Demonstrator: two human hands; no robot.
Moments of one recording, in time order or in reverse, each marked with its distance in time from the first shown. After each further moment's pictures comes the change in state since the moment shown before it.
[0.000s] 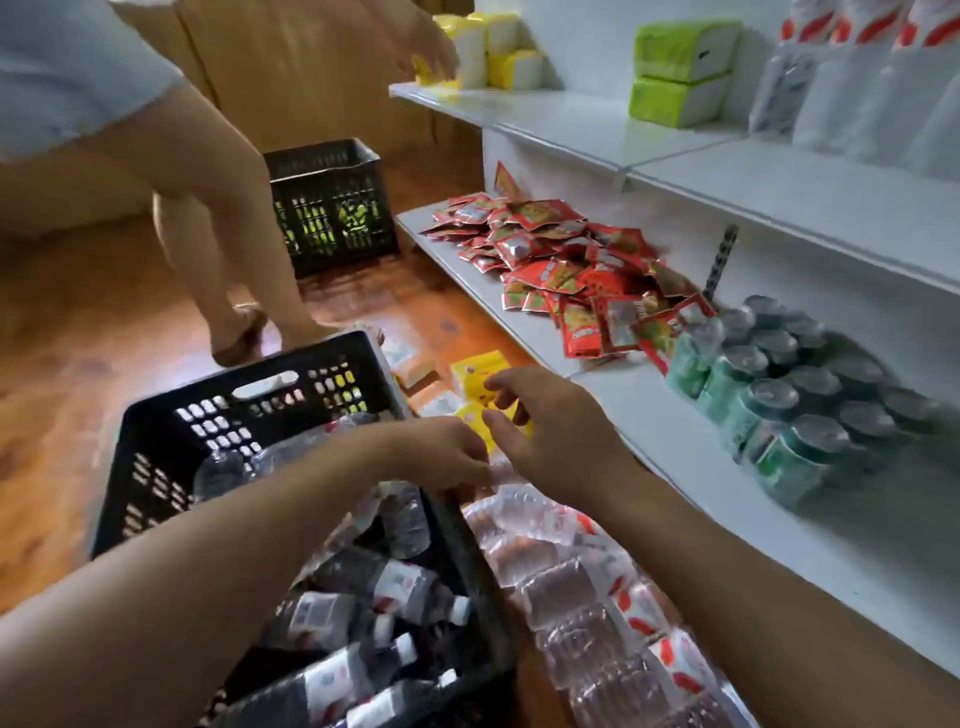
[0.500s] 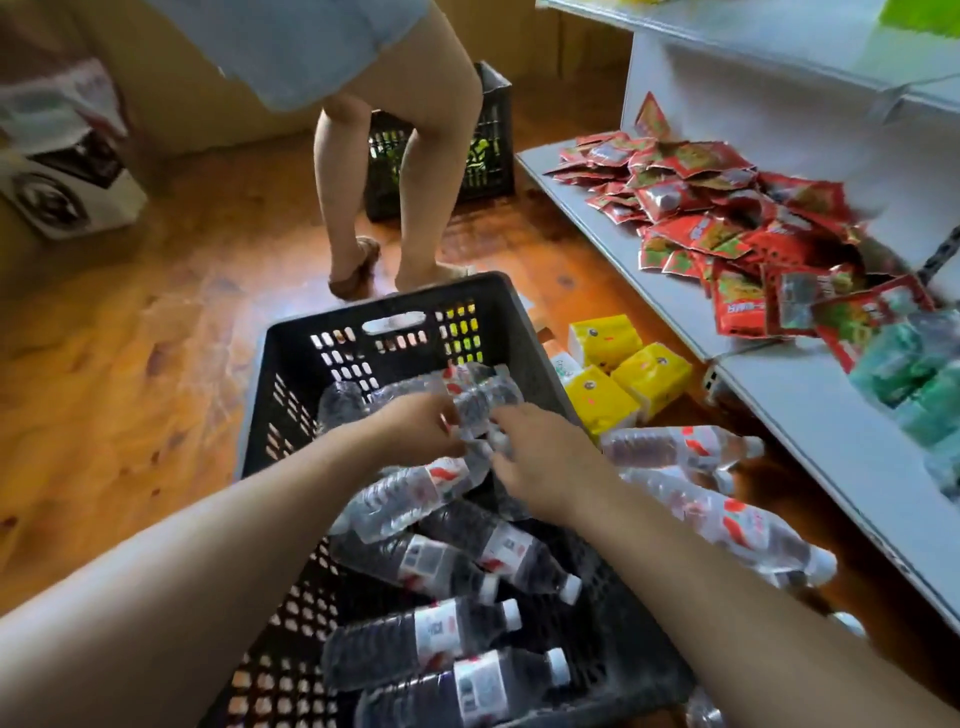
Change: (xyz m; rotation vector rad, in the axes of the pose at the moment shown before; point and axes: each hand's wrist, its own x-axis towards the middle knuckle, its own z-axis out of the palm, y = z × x) left_hand -0.052 -0.168 0.013 -0.053 0.224 -0.385; right_hand 0.022 -0.063 0.140 -0.117 -0.594 0.072
